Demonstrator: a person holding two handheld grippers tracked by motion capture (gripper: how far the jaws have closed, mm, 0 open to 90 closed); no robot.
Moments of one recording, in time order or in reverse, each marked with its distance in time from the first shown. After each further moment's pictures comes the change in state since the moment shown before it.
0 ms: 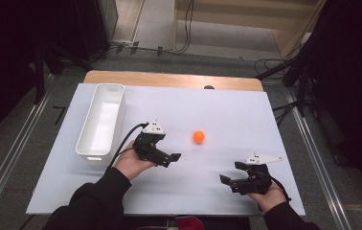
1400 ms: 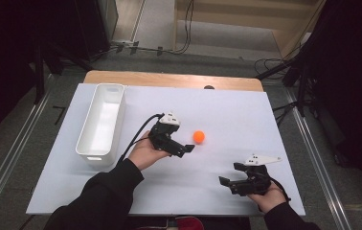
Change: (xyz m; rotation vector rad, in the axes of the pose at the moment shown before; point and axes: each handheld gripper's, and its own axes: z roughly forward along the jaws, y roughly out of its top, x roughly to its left) left arm 0.001 0.036 0.033 -0.008 -0.023 0.038; right arm 0.002 0.000 0.000 0.016 0.018 -0.027
